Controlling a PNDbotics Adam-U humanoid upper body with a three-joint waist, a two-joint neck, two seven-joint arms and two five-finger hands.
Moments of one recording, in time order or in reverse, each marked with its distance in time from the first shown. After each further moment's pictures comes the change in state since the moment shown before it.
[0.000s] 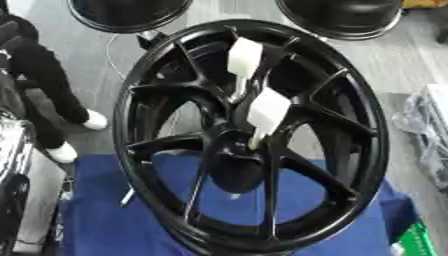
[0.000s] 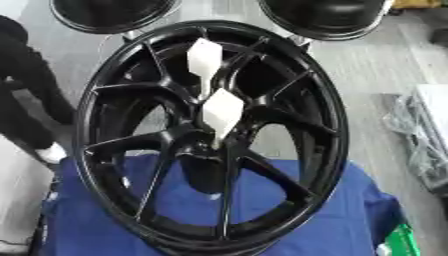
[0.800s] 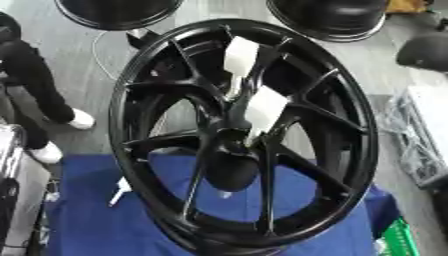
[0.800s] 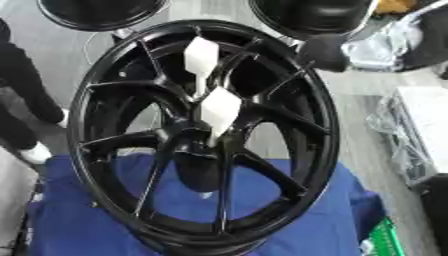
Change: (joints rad) left arm 0.020 0.014 -0.006 0.012 -0.004 0.008 -0.004; right arm -0.389 -0.201 0.400 -0.009 0.220 -0.187 0.248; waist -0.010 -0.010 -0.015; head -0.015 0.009
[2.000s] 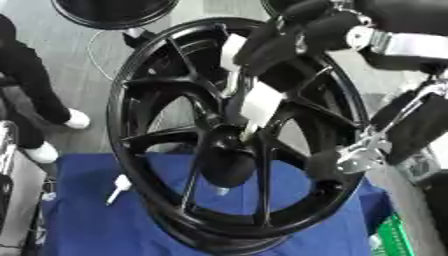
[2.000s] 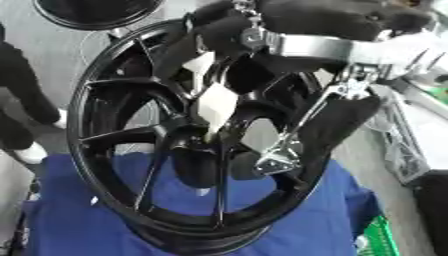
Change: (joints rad) left arm 0.005 0.003 0.001 0.004 0.003 -0.012 0.022; right arm -0.105 0.170 0.145 0.000 0.089 -0.106 0.384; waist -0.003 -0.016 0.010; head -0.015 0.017
